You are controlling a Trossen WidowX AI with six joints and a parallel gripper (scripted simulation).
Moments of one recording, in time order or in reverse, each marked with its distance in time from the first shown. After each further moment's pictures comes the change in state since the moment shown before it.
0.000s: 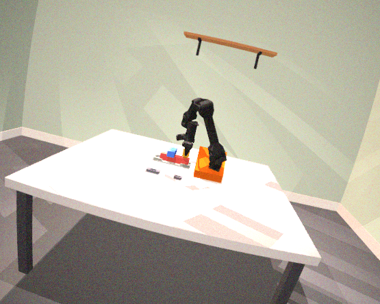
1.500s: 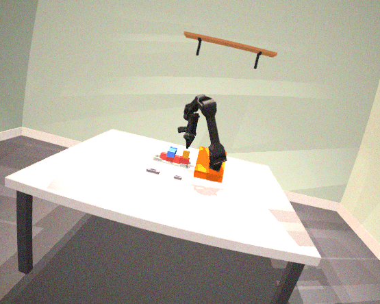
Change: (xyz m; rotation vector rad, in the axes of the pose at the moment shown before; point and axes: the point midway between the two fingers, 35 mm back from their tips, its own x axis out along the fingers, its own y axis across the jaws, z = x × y) arm -0.049 -0.001 0.001 0.015 0.012 0.022
